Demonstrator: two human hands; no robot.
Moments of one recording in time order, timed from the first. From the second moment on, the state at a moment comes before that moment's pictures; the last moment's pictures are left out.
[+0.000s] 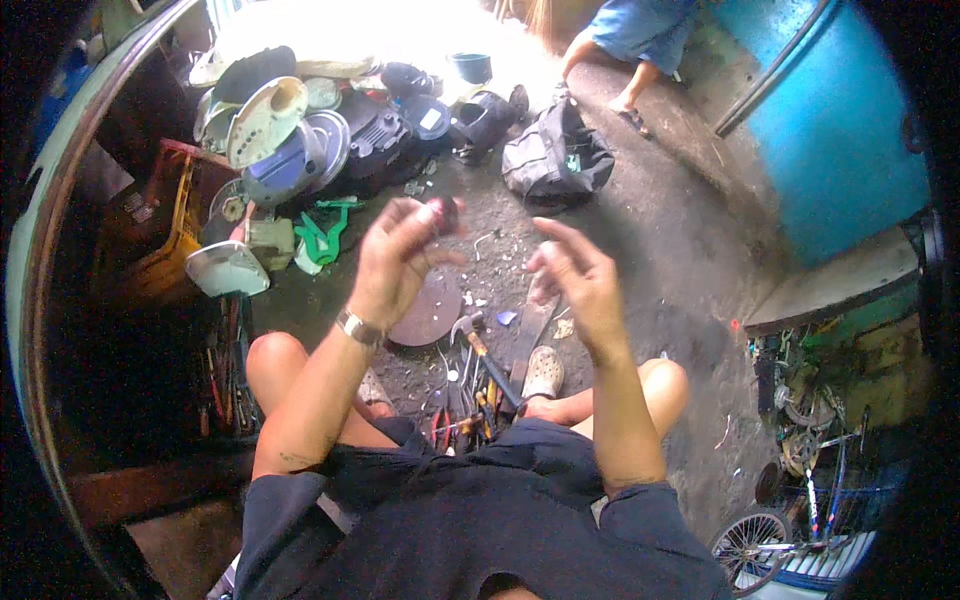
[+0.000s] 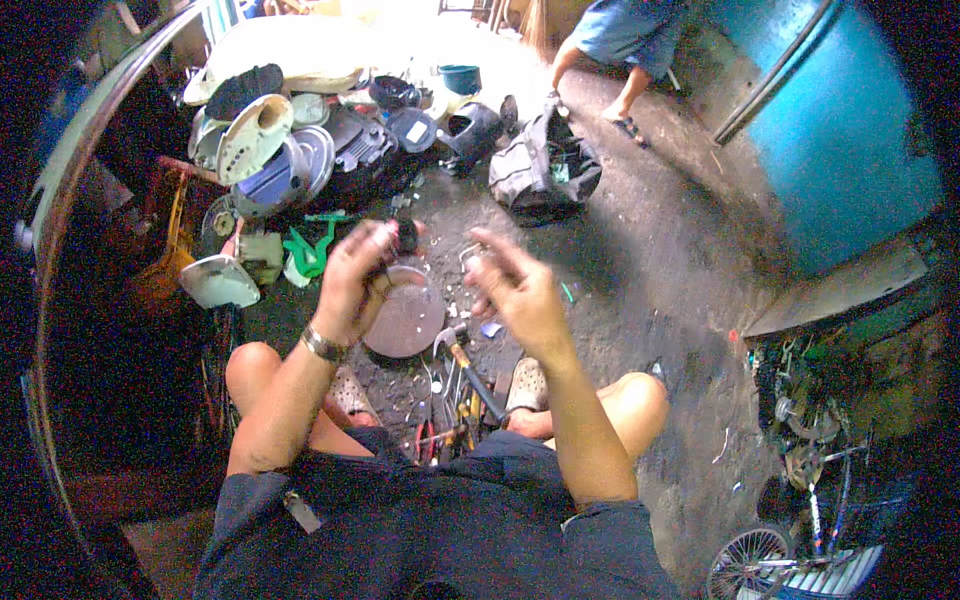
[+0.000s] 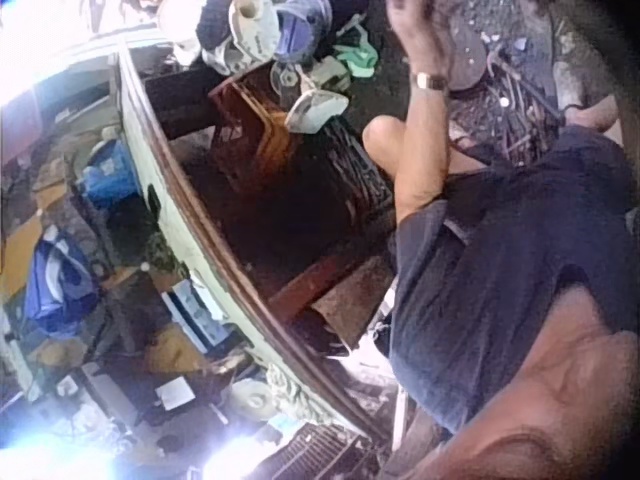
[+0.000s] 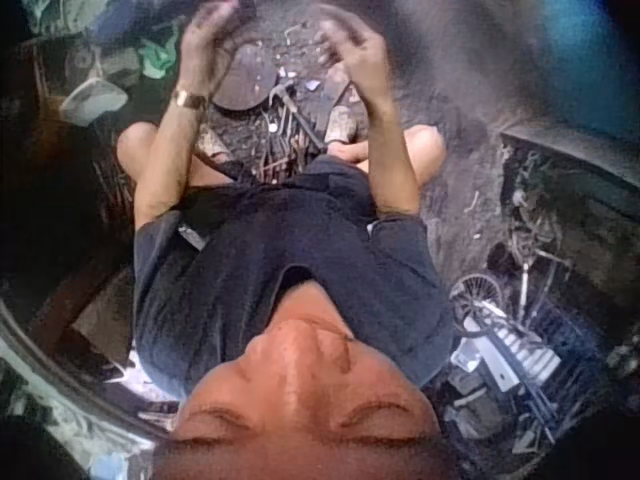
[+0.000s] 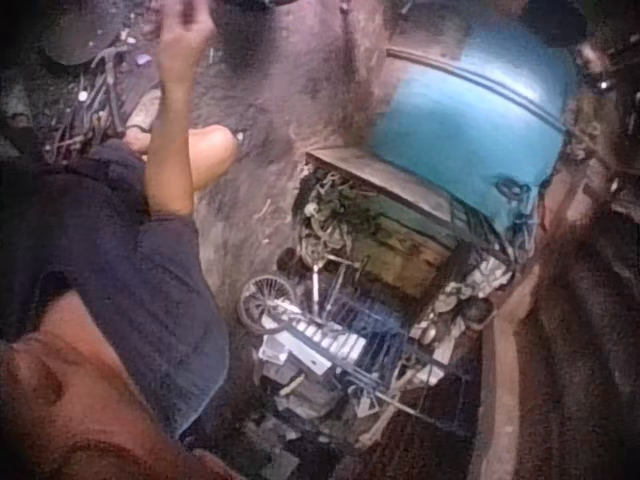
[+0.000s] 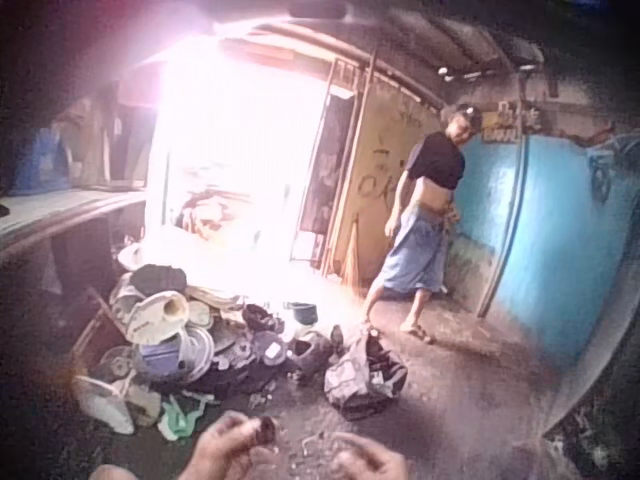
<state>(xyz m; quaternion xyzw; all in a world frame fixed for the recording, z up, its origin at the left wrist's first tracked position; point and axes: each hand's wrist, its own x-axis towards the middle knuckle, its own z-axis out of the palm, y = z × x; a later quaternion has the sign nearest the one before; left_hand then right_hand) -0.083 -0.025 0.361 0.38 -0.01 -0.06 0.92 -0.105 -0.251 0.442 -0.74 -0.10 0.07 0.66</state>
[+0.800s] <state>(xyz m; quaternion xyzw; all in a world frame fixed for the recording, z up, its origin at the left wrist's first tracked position) -0.002 0.106 0.373 0.87 -0.04 0.03 0.49 -0.106 -0.321 0.367 -0.75 0.03 0.05 0.66</state>
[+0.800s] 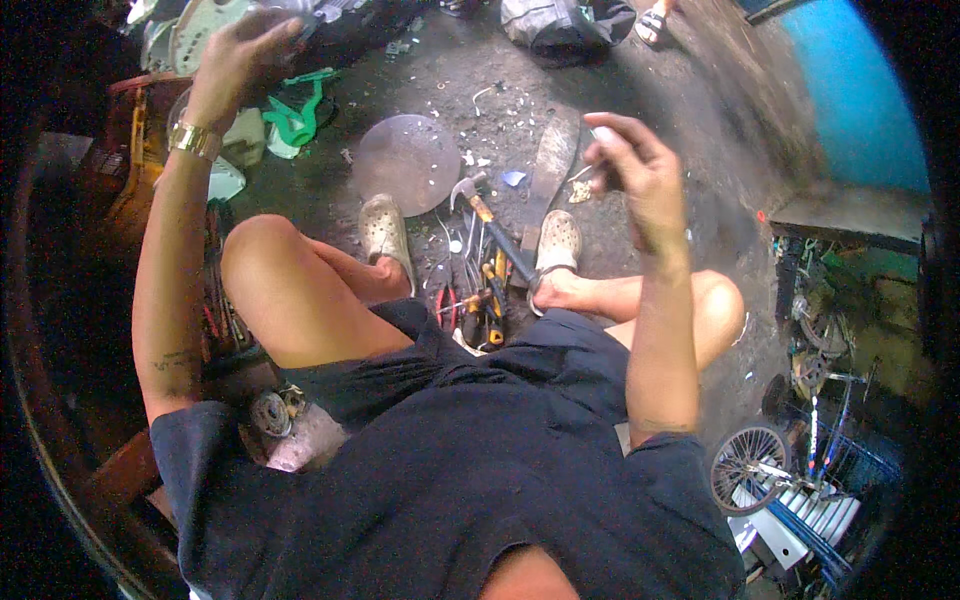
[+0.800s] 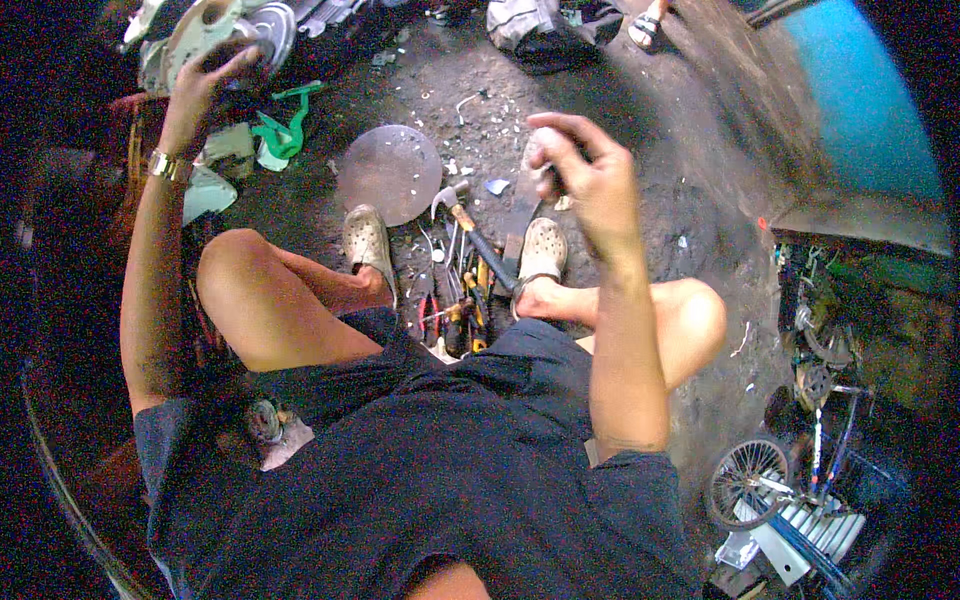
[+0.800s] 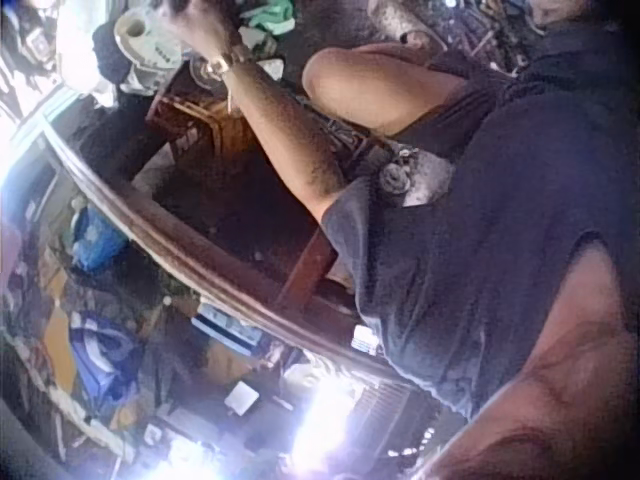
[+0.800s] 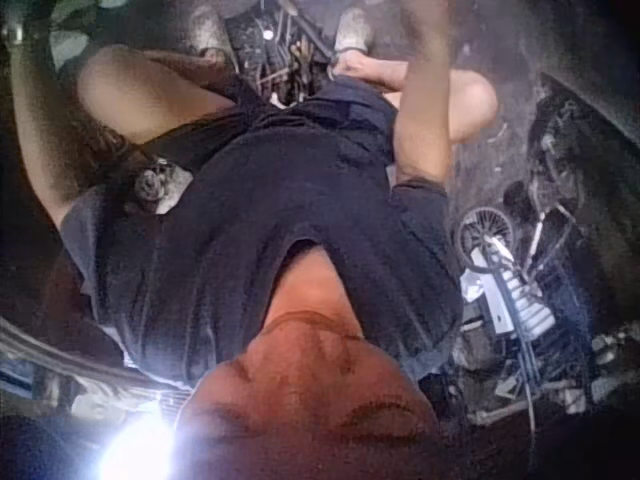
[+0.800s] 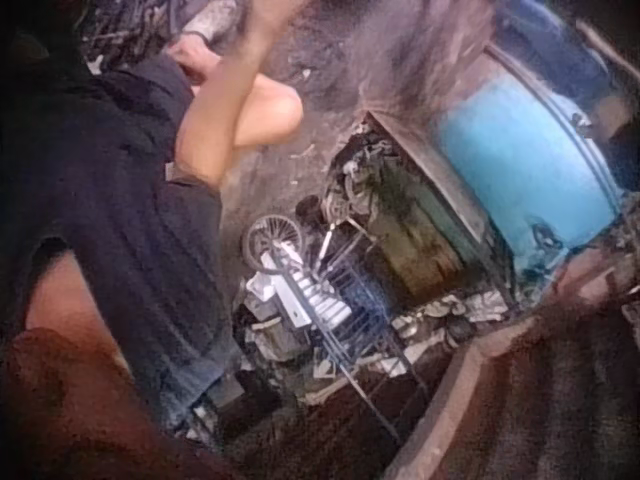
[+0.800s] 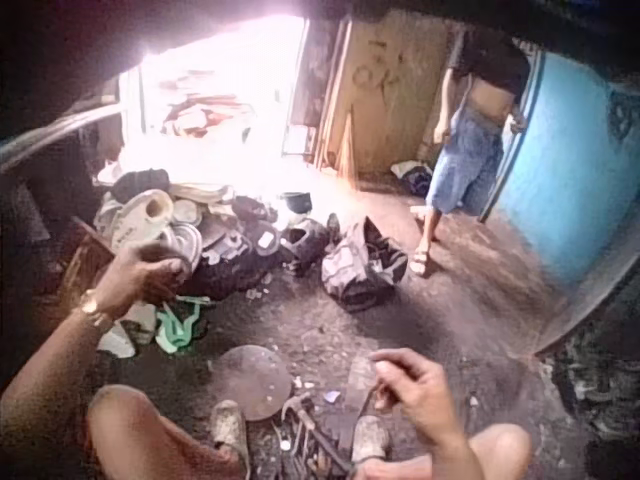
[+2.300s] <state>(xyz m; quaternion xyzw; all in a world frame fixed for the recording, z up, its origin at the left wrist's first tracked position) -0.017 0.017 -0.035 0.81 0.38 -0.10 0.44 -0.115 -0.289 0.033 -0.72 0.18 0.32 0.58</state>
